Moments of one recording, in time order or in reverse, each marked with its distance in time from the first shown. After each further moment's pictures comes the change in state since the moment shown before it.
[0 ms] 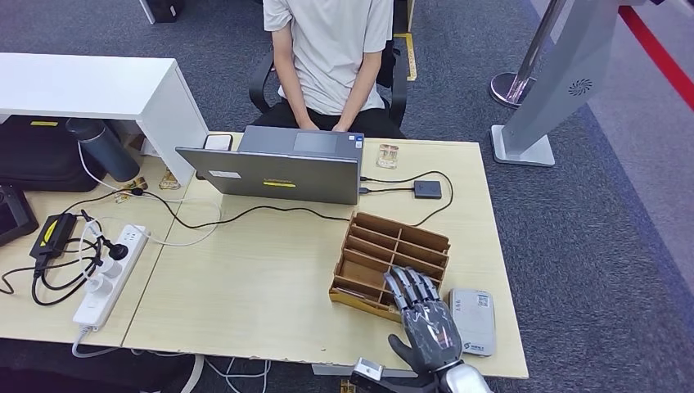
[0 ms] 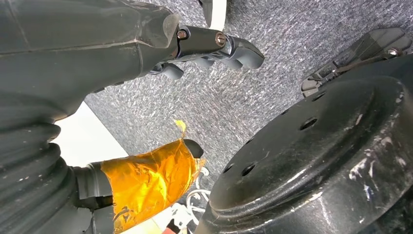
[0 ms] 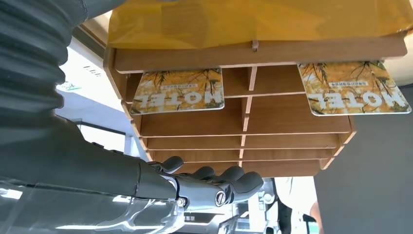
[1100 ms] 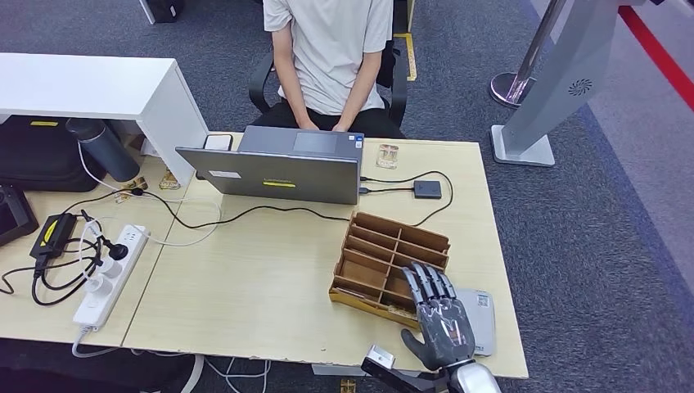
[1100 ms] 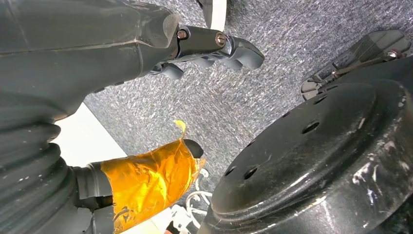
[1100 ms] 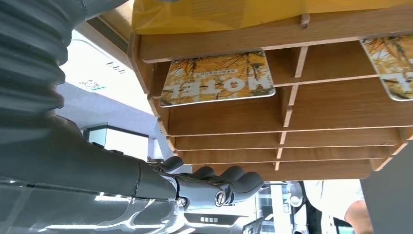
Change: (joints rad) left arm 0.001 0.003 0.000 0.000 -0.003 0.003 -0.006; right arm 0.033 0.011 -0.085 -0.004 0.009 -0.005 0.019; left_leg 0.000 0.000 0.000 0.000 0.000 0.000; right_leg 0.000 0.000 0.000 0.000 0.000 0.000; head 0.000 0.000
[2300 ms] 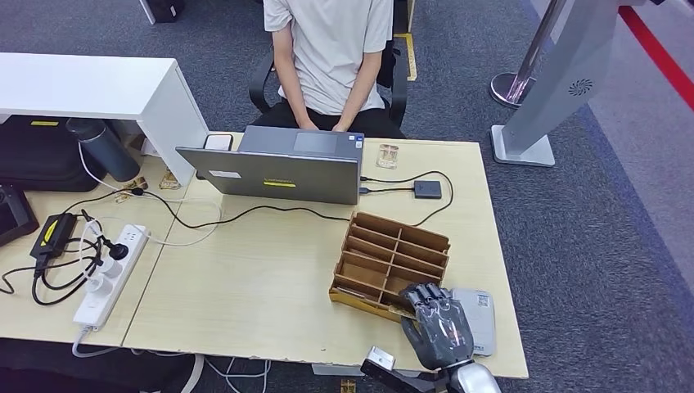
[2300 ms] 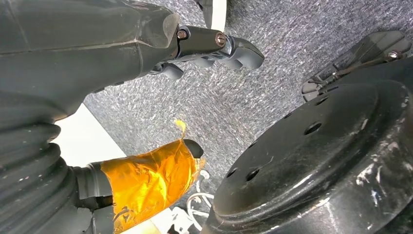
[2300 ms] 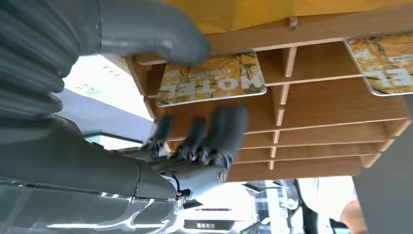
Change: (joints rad) left arm 0.000 0.002 0.000 0.000 -0.009 0.000 -0.003; right arm 0.004 0.000 -0.001 -0.008 -0.037 0.003 -0.035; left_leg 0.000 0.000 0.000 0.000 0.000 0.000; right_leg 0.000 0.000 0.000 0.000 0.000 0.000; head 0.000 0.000
